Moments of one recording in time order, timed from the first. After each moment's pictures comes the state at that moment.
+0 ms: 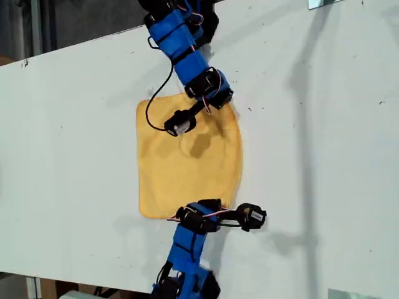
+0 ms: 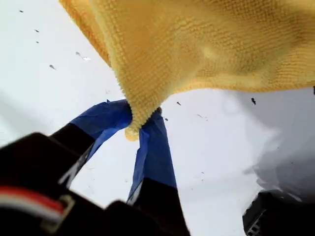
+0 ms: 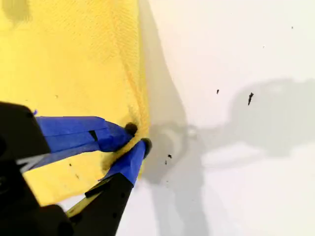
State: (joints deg) arm 0 13.2 70.1 69.2 95.0 -114.7; arm 1 -22.8 87.6 101.5 82.6 73.8
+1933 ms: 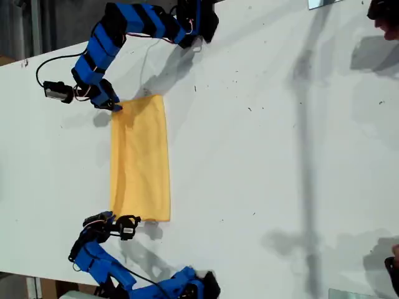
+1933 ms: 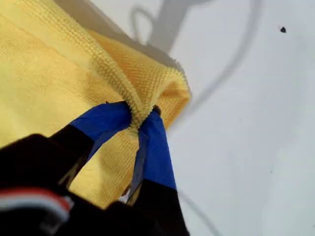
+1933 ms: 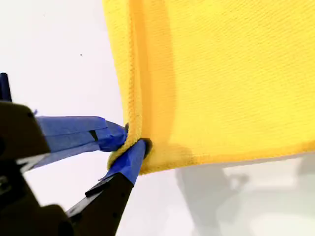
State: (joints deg) arm 0 -63.4 67.3 66.8 68.6 -45.1; arm 1 58.3 66.2 76.6 62.6 32.7
